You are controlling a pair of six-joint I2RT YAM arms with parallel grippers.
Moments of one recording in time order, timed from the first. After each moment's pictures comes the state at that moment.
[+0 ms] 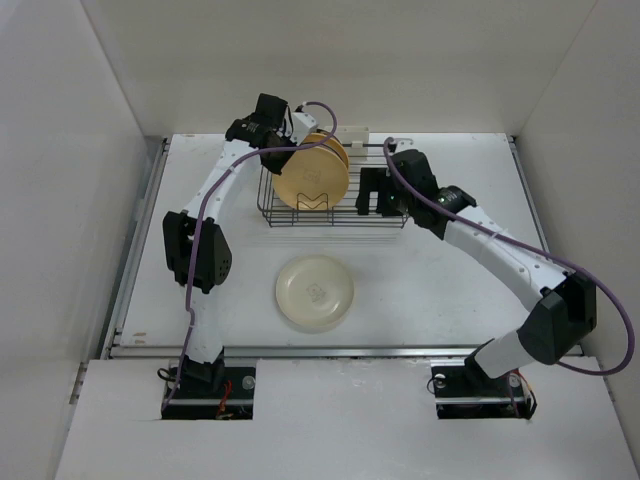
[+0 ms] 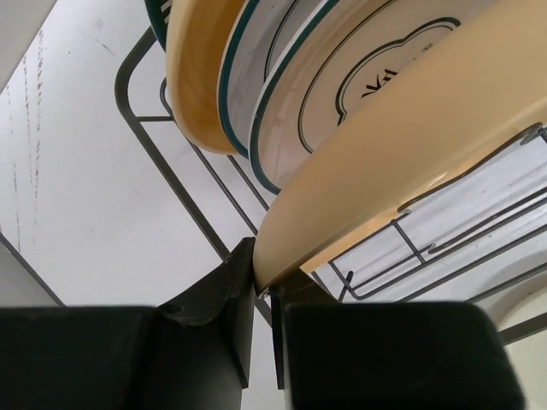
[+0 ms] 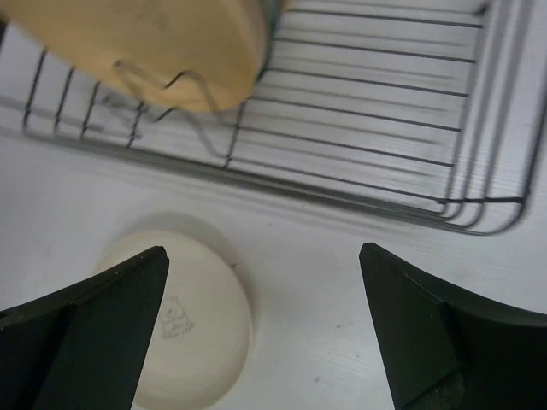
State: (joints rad) left arm -0.33 2.05 2.07 -0.92 0.02 0.45; right arm 0.60 1.48 1.34 -0.50 0.14 0.40
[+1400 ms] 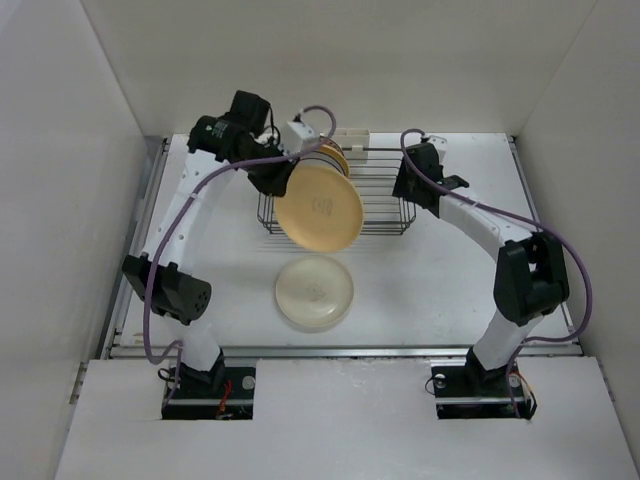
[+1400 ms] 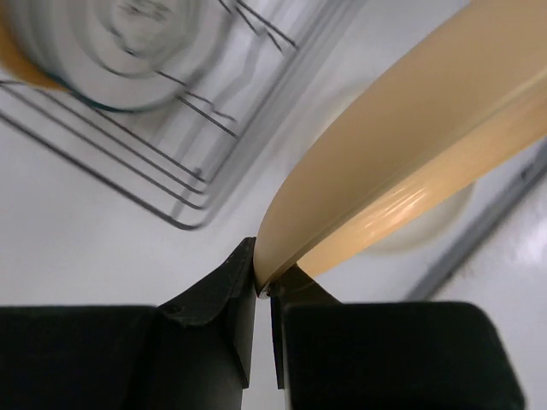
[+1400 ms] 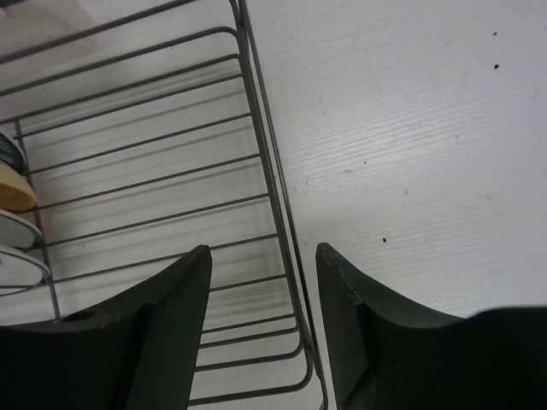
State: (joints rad) left arm -0.36 1.77 2.12 -1.33 0.34 0.48; right arm 0.36 1.74 1.34 -0.35 0.38 0.48
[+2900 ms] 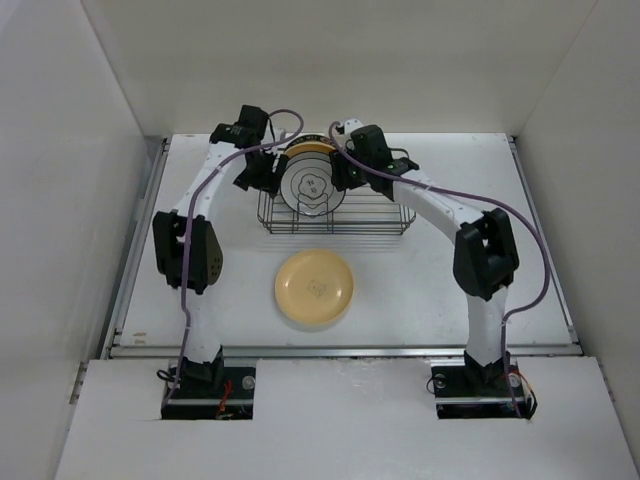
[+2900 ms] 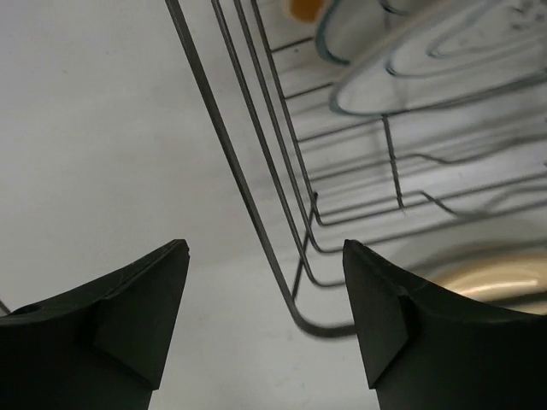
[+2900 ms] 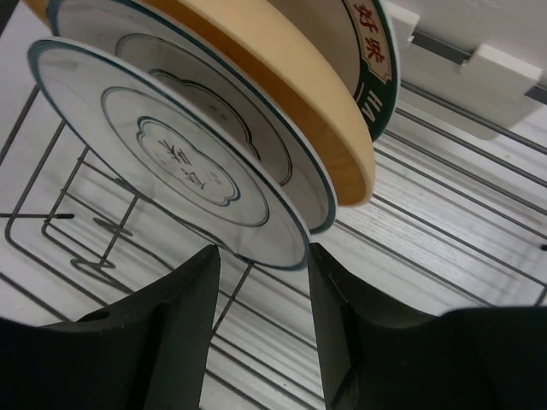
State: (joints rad) left arm -0.25 1.99 1.95 -1.09 0.00 0.10; right arm 0.54 2.00 1.73 -0.32 -0.03 0.11
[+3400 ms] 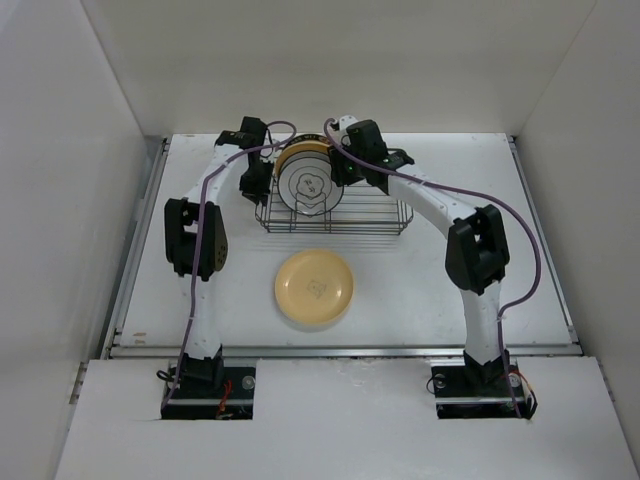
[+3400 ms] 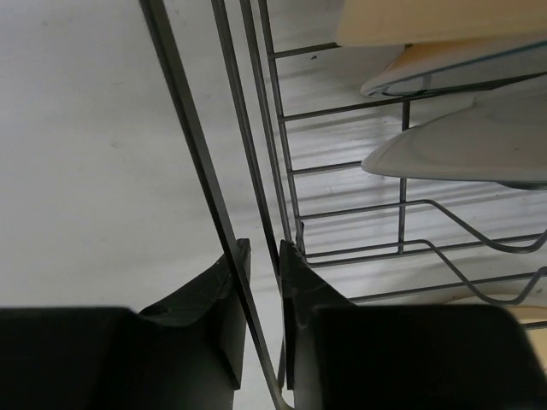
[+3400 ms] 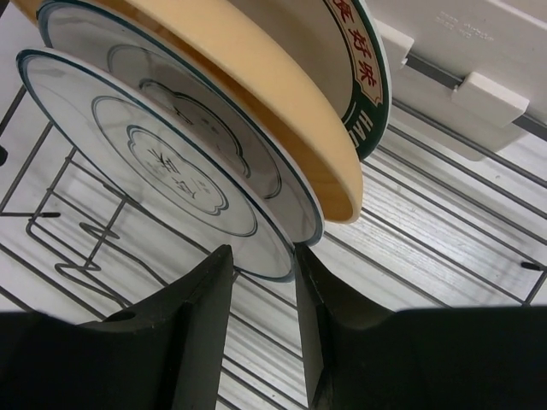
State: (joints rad) left arm -0.21 2.16 1.97 -1.05 0.03 -0.01; right arm 0.54 2.10 1.87 -0.38 -0.03 0.07
